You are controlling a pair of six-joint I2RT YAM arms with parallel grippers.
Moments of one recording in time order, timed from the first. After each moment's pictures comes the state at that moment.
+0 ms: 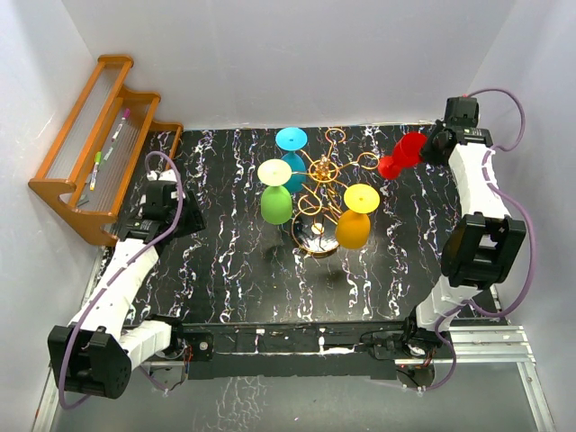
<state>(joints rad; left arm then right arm) -0.15 1.06 0.86 -0.61 -0.03 -0.41 -0.17 1.74 1.69 -0.74 0.03 0.42</state>
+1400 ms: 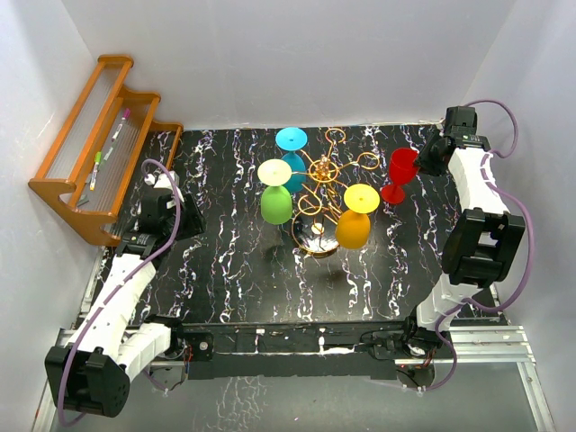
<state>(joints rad) -0.15 0.95 0.76 -0.49 0.02 -0.37 -0.20 1.75 1.57 -0.70 -0.08 0.40</state>
